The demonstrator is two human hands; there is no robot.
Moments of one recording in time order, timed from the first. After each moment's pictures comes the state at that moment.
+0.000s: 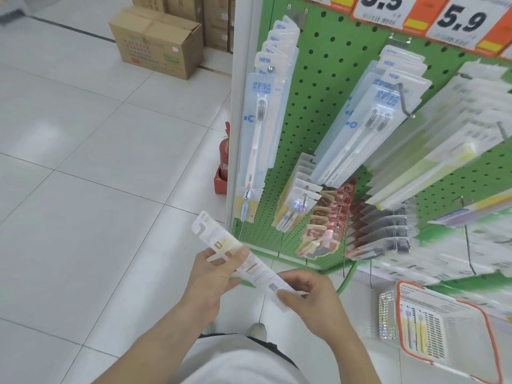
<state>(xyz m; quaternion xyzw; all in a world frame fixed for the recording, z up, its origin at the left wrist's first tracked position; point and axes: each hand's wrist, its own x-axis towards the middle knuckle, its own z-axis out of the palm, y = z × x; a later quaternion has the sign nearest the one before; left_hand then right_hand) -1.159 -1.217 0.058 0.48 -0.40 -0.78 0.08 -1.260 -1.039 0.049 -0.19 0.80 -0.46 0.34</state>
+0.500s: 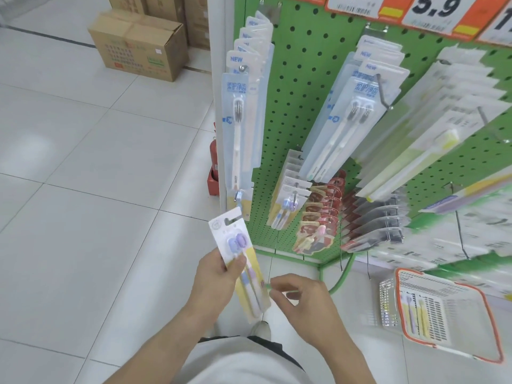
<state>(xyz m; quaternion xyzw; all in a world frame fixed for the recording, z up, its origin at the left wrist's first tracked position) -1.168 -1.216 0.030 0.38 -0.62 -0.68 0.09 -1.248 -1.035 0.042 -0.25 0.85 -0.38 0.26</state>
